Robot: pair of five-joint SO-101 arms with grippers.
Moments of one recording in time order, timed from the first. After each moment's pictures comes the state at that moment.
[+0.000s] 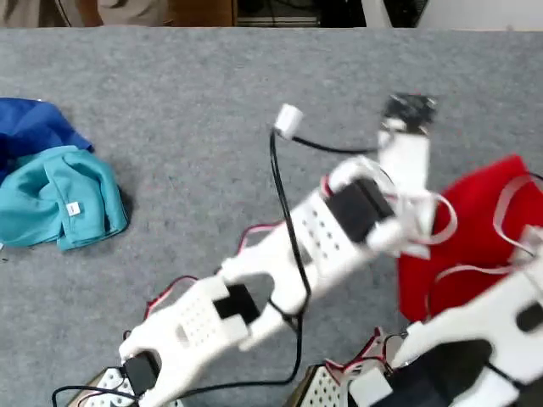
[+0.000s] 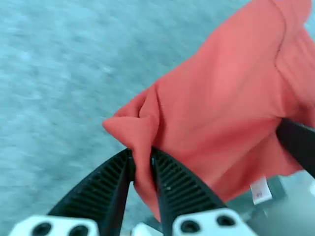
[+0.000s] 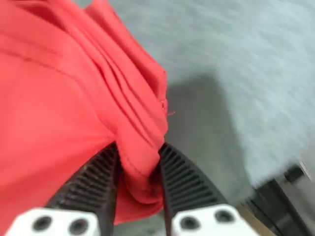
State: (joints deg) left arm 59.3 38.5 -79.1 99.8 31.9; right arm 60.0 -27.7 13.3 88.7 17.3
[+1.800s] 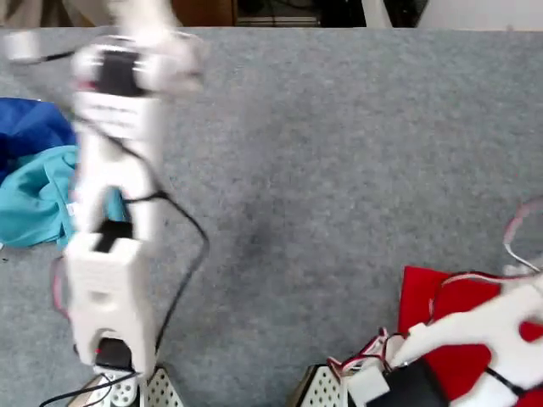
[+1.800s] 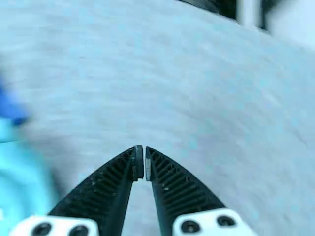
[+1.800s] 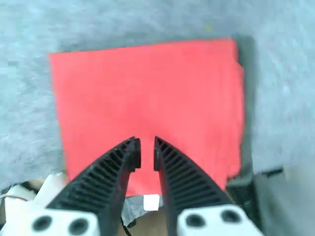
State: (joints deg) left arm -2.3 27.1 -70.2 100.3 11.8; right arm 57.2 -28.1 18.4 96.9 34.5
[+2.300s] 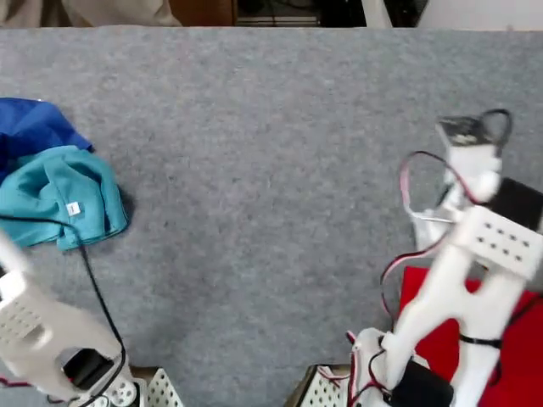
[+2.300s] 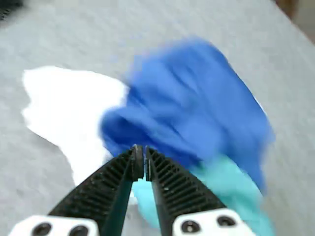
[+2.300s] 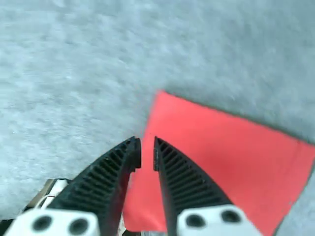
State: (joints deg) left arm -52.8 20.8 -56.8 89.8 -2.7; right arm 21.4 -28.1 18.4 99.7 20.8
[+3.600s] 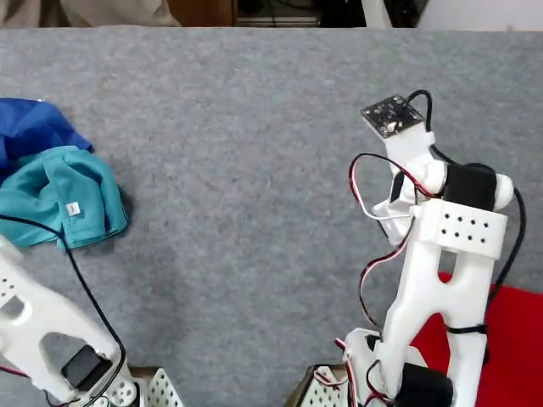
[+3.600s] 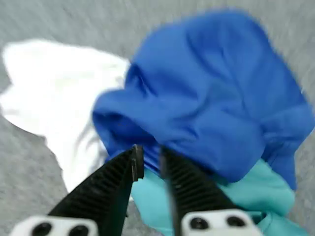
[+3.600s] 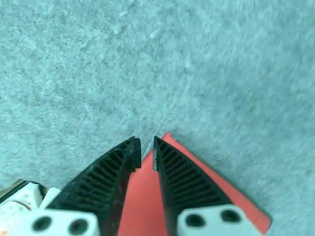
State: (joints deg) left arm -51.4 49.1 -82.2 99.7 -2.7; right arm 10.4 -28.1 18.4 94.1 31.3
